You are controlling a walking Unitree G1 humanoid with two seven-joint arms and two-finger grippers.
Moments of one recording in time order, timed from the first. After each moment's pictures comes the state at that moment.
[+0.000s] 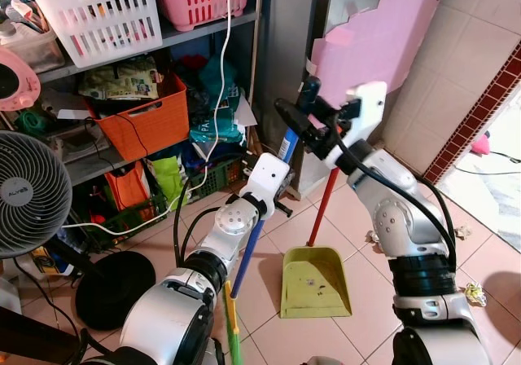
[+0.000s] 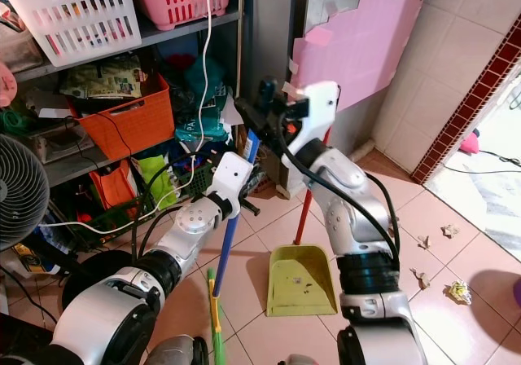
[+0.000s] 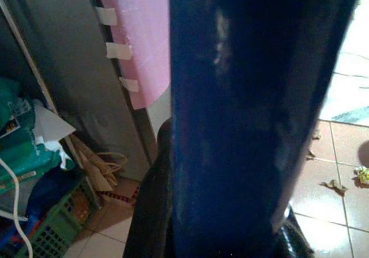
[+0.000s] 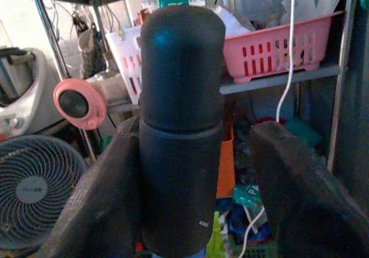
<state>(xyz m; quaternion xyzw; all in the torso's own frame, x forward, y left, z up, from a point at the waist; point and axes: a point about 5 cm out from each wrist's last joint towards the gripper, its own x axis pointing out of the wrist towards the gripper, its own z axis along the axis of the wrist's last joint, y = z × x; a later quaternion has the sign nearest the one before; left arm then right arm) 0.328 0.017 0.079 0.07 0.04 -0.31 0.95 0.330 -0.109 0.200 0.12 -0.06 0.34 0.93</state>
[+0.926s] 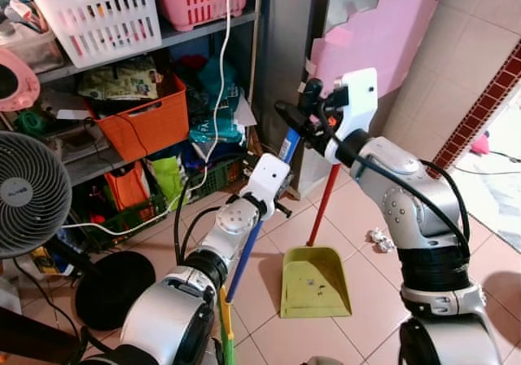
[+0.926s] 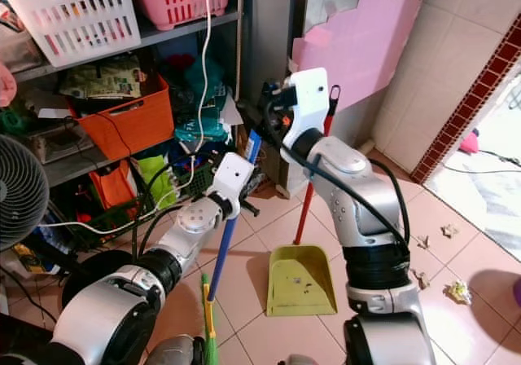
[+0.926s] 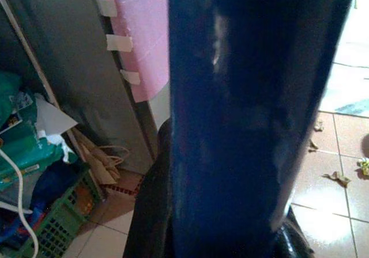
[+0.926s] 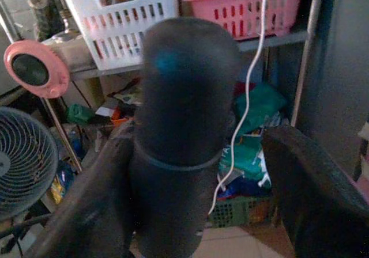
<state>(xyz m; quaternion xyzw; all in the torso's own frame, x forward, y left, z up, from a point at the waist) 0.329 0.017 0.077 0.08 0.05 -0.31 0.95 0.328 -0.108 0.214 0.08 0.02 0.28 0.96</state>
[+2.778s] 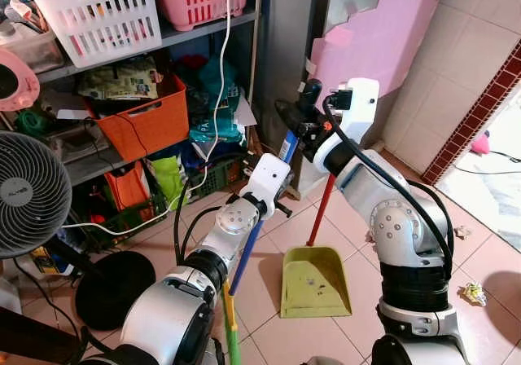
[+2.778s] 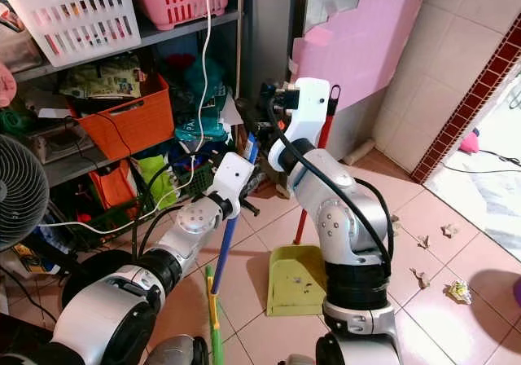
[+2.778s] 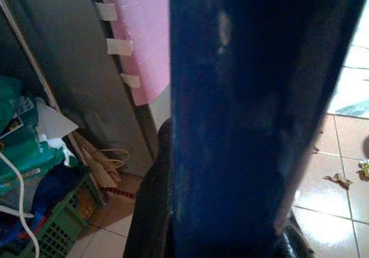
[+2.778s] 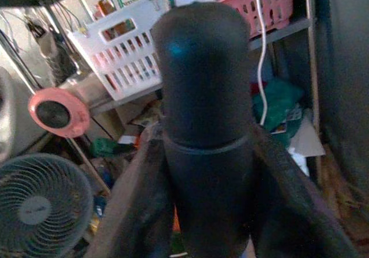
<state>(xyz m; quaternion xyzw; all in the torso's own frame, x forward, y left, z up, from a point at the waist) 0.329 0.017 0.078 0.08 0.04 -0.31 0.95 0.313 -0.090 0.212 0.18 0.02 0.26 0.95</state>
